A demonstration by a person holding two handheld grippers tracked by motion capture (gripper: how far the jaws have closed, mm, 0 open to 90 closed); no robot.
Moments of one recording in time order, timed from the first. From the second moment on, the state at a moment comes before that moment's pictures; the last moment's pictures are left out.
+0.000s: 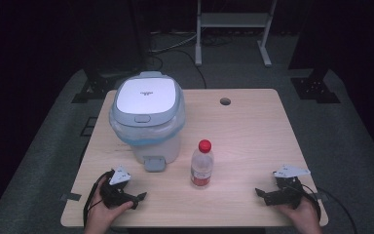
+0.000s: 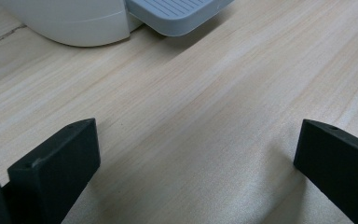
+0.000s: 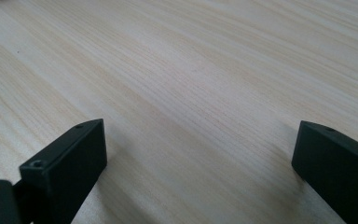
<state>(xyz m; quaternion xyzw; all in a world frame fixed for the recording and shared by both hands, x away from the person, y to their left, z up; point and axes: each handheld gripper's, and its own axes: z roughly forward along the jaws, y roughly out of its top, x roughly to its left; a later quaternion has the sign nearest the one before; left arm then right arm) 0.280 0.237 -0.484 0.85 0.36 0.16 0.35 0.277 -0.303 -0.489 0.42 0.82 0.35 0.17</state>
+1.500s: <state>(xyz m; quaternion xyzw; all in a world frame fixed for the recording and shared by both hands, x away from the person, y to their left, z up) 0.282 0.237 -0.462 0.82 0.37 0.11 0.41 0.276 -0.303 -0.489 0.42 0.82 0.35 0.17</state>
